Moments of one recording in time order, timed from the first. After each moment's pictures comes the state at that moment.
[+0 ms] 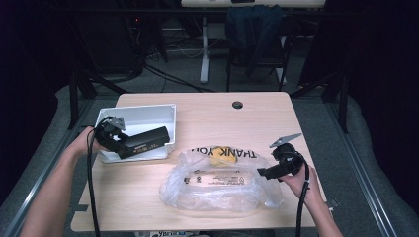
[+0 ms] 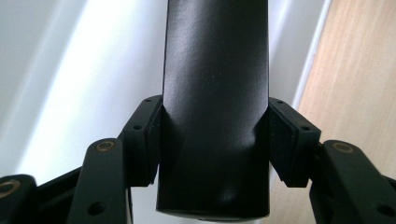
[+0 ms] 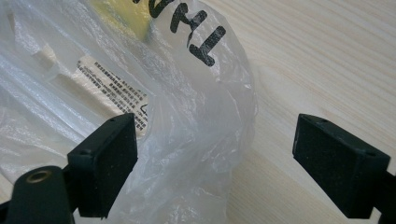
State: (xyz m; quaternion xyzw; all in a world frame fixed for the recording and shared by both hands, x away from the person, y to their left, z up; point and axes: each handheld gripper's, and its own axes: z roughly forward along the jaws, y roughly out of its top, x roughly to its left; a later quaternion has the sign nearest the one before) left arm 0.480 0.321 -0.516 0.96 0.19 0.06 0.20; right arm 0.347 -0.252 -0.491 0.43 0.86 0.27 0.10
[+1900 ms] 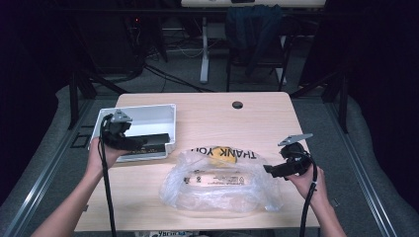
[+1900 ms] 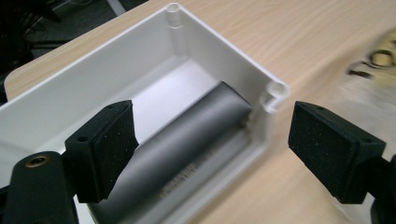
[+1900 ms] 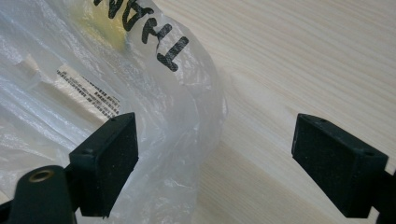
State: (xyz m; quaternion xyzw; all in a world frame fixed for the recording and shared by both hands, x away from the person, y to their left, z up) left arm 0.375 0.242 -0.438 0.83 0.39 0.21 0.33; right arm 0.339 -0.269 -0.479 0.44 0.84 0.29 0.14
